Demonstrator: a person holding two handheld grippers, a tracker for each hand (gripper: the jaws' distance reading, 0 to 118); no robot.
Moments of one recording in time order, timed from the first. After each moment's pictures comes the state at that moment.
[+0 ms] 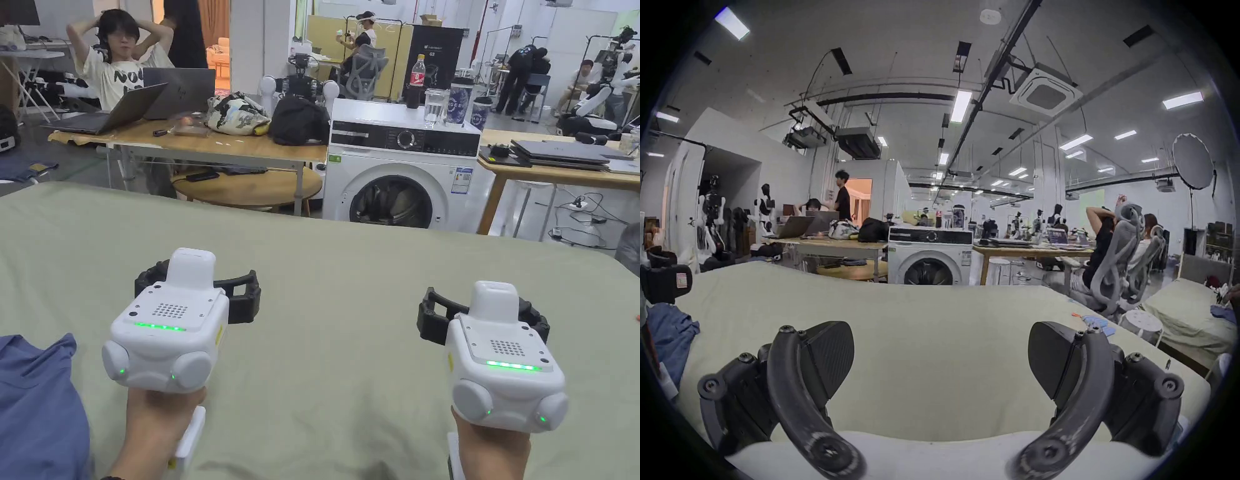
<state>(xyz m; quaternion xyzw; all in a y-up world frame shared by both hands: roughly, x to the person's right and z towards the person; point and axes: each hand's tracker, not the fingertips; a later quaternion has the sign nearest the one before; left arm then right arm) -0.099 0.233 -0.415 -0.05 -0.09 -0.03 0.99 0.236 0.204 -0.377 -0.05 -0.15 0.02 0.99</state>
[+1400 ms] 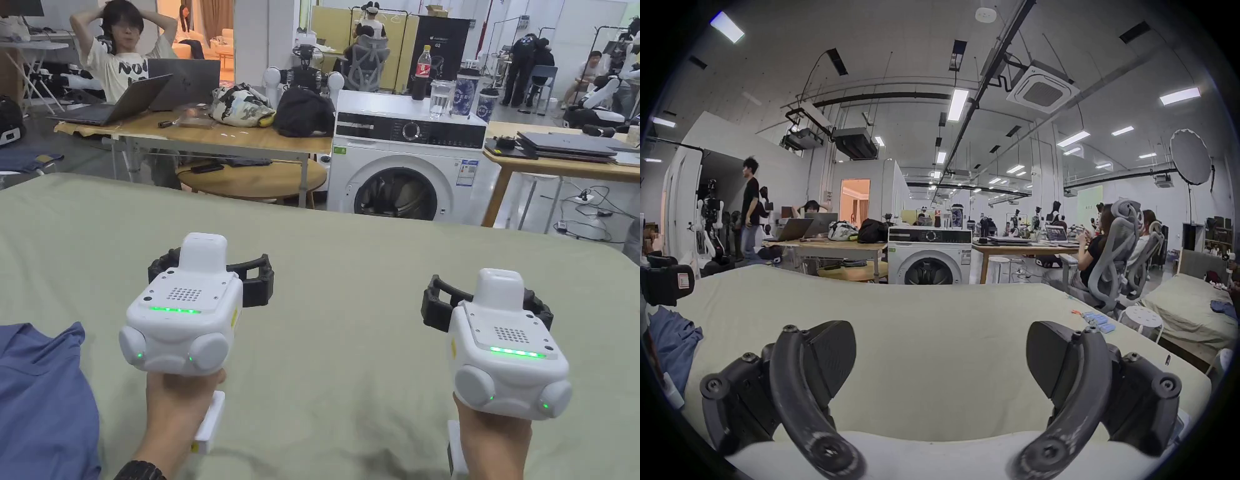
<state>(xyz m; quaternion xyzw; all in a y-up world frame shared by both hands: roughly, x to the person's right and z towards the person) -0.091 0.243 -0.404 -0.05 -0.08 0.00 1.00 0.228 0.210 -0.372 -0.05 -0.15 0.01 0.99</state>
